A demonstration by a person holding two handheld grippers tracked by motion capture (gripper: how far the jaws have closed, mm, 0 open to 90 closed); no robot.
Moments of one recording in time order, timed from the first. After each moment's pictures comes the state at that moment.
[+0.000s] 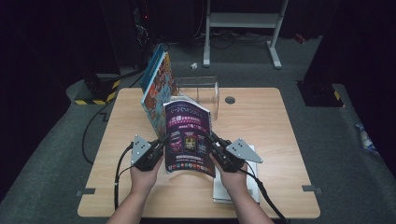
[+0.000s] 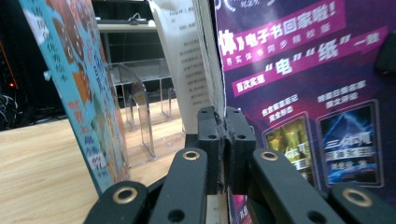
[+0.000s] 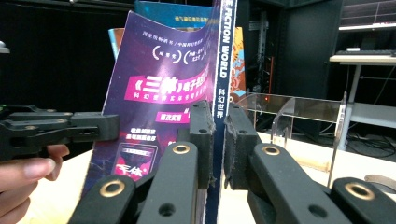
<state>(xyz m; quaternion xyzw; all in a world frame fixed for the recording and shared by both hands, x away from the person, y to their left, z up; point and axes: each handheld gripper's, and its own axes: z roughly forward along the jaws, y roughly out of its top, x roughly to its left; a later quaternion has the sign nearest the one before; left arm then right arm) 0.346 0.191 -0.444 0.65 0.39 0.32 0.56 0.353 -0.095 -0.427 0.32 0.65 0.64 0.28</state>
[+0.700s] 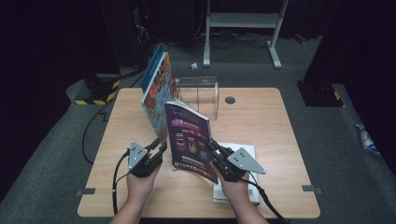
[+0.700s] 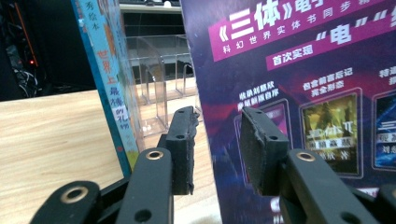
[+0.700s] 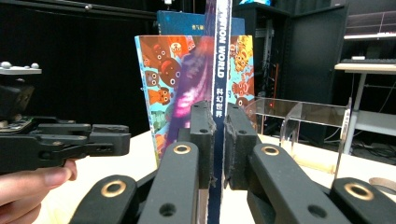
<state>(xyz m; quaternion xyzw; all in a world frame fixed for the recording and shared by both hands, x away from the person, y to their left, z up) 0.329 0.199 -0.454 0.65 0.43 0.31 0.54 0.328 -0.097 -0.427 0.31 0.64 0.65 0.28</state>
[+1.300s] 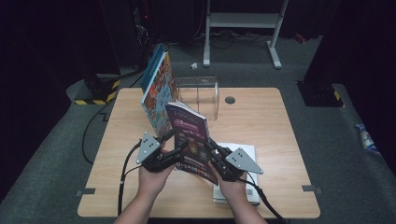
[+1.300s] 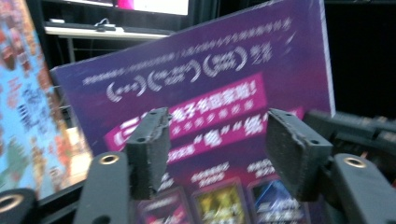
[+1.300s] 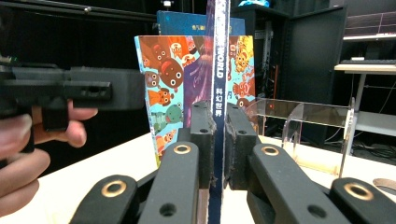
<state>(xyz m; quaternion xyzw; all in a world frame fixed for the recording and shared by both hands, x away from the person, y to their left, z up) 0.332 0.151 -0.396 0.65 0.37 0.27 0.61 0.330 -0.092 -0.430 0.31 0.63 0.66 0.28</state>
